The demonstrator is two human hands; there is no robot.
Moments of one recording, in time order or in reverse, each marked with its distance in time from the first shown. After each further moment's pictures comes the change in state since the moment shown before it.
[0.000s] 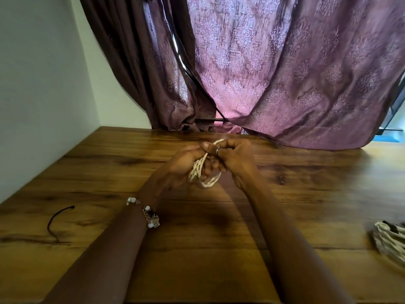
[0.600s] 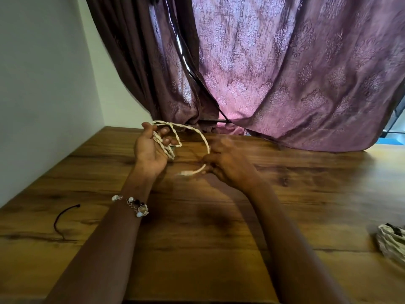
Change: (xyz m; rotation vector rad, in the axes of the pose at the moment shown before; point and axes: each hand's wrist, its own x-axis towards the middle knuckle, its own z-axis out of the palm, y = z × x) left_hand 0.001 0.026 -0.065 -0.717 0.455 0.349; right_hand 0.004 0.010 -0.009 -1.131 -0.369 -0.852
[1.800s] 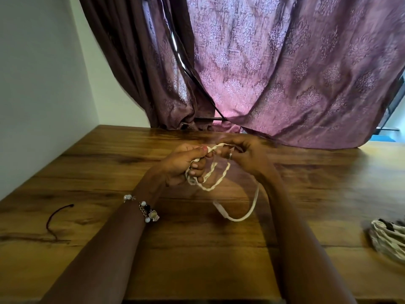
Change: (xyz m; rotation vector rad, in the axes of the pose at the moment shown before) left_hand -0.032 -0.044 0.016 0.717 -0.514 -0.424; right_hand -0.018 0.033 -0.018 0.776 0.225 0.468
